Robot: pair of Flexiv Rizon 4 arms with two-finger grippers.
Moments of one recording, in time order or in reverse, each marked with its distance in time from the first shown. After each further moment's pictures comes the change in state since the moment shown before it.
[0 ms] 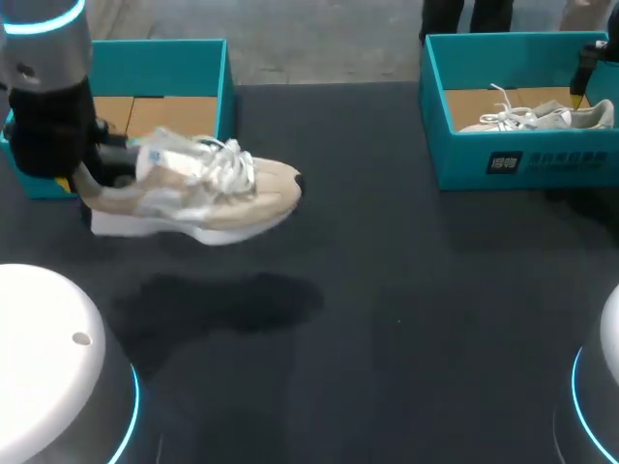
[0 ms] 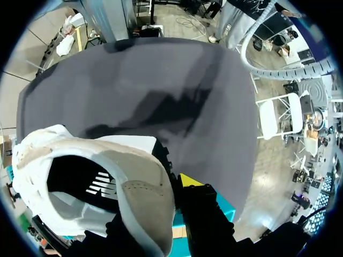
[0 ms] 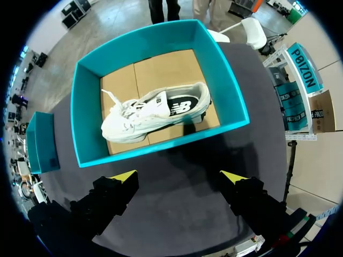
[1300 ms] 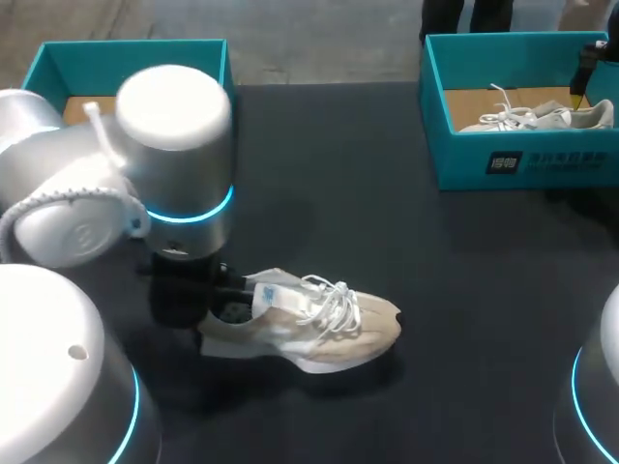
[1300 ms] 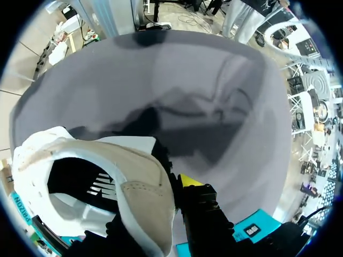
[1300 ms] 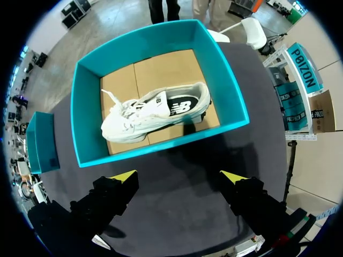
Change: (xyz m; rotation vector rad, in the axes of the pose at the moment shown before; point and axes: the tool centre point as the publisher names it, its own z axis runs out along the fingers) left arm -0.153 -0.100 0.121 0.017 -0.013 0.082; right arm 0.000 0.000 0.000 0.000 0.000 0.000
